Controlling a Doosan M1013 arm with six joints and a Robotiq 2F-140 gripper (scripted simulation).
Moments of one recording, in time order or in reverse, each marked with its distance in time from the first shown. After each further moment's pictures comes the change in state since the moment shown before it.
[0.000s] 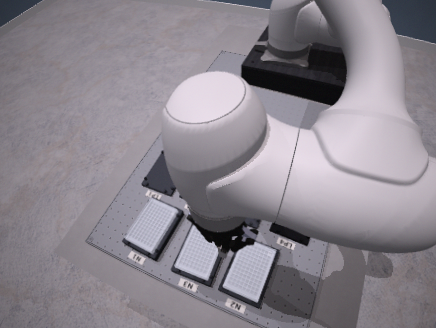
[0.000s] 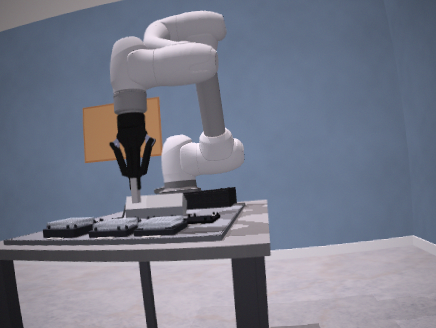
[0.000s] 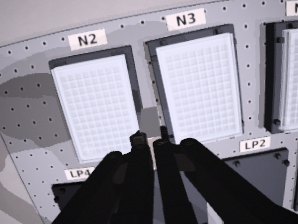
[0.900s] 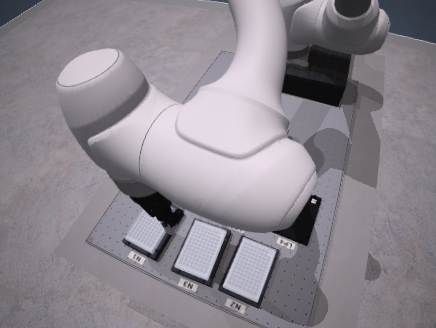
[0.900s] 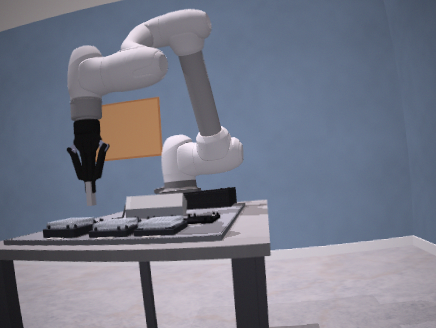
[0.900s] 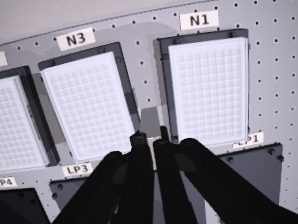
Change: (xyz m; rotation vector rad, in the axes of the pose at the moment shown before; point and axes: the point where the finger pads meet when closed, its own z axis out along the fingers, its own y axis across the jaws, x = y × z) arm -0.002 0.135 0.000 0.000 0.000 0.000
